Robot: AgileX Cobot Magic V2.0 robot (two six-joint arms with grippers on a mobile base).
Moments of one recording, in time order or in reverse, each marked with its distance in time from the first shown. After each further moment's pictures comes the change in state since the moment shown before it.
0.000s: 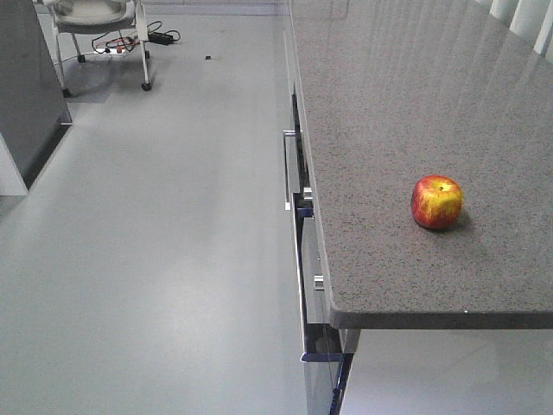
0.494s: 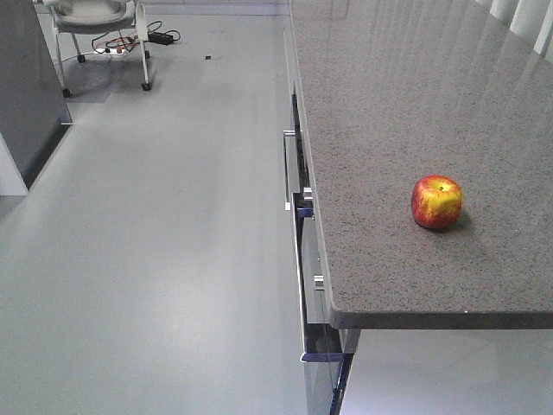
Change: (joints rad) left arm 0.000 0.000 0.000 0.000 0.000 0.000; right arm 0.000 0.000 0.000 0.000 0.000 0.000
